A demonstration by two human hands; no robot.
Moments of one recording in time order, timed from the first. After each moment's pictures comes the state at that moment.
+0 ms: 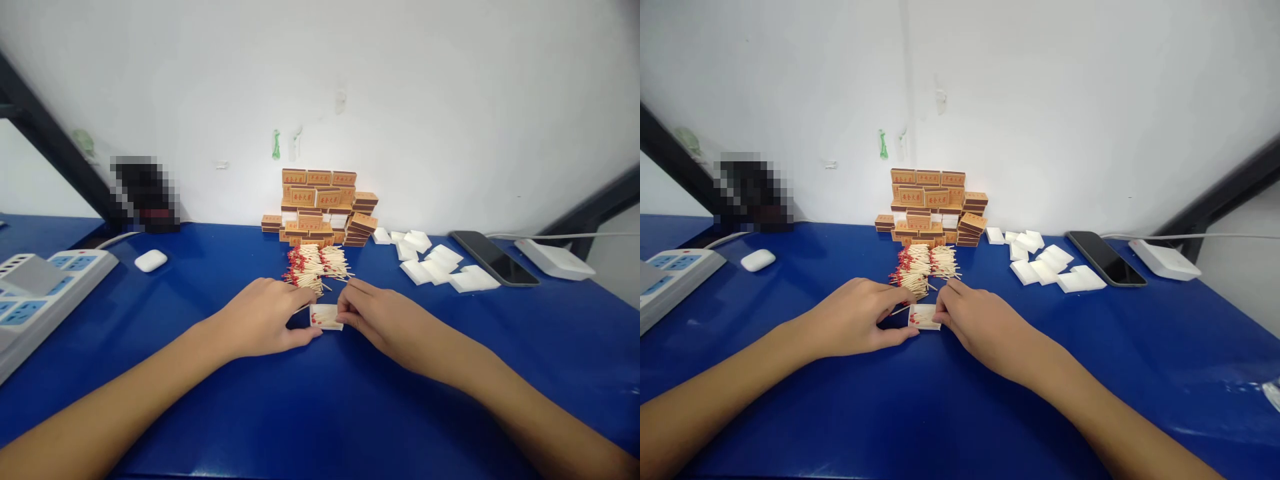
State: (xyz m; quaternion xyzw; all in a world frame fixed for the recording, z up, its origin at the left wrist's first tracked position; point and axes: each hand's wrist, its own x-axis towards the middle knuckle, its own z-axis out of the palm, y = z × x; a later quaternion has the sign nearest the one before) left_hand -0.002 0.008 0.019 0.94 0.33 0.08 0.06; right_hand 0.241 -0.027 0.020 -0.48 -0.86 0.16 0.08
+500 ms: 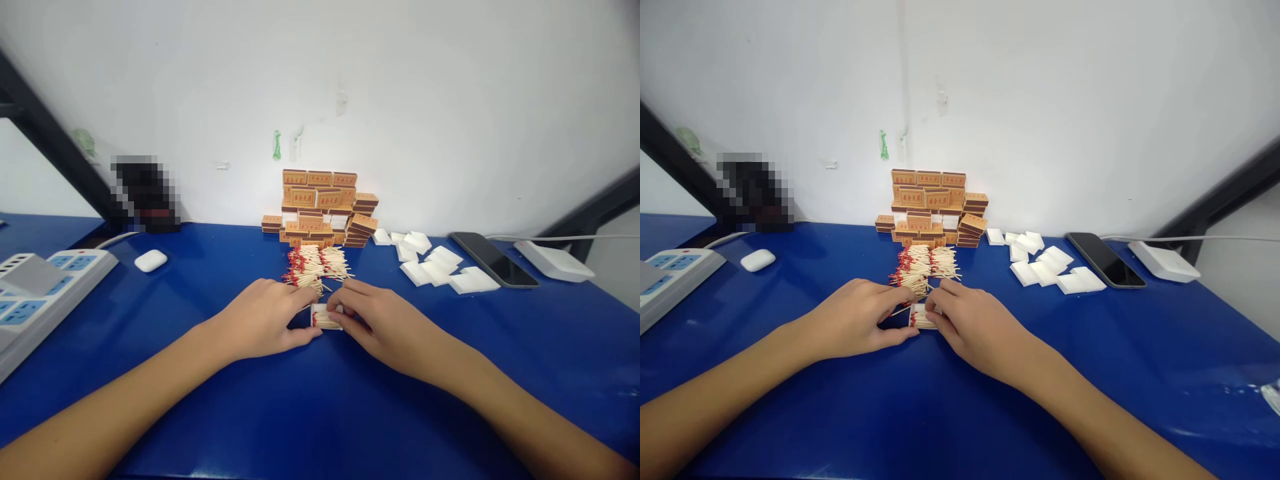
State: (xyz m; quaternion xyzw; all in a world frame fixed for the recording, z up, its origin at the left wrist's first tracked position) left_hand -0.002 0.007 0.016 0.94 0.34 0.08 0.05; right_hand 0.233 -0.028 0.015 -0.44 -0.87 0.16 0.15
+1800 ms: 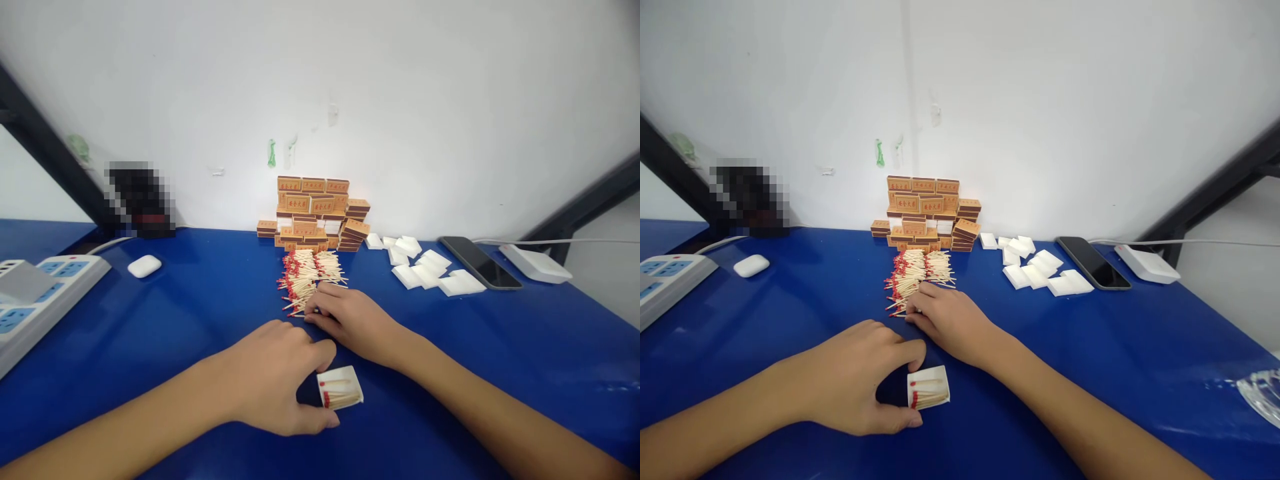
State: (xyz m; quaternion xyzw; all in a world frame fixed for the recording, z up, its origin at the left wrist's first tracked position) left_hand 0.014 -0.035 0.023 0.94 0.31 -0.02 0.17; right_hand 0.218 -0.003 -0.013 -0.38 -0.89 0.15 0.20
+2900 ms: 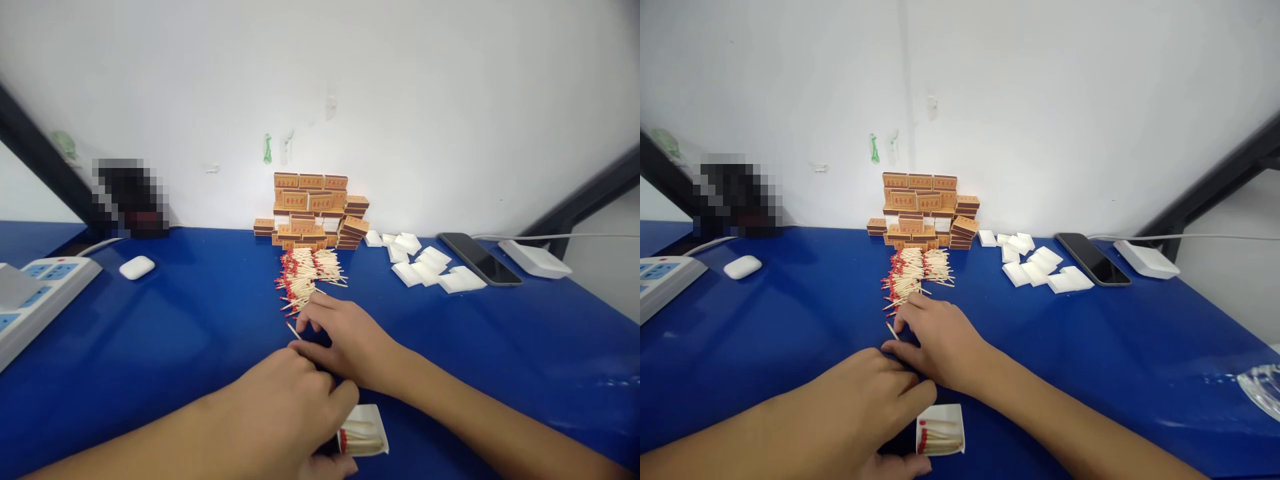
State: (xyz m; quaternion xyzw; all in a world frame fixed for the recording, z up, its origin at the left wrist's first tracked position) left_hand 0.026 -0.059 0.019 0.96 0.22 -0.04 0.14; right_hand 0.199 -0.025 -0.008 -0.44 -0.86 0.19 0.20
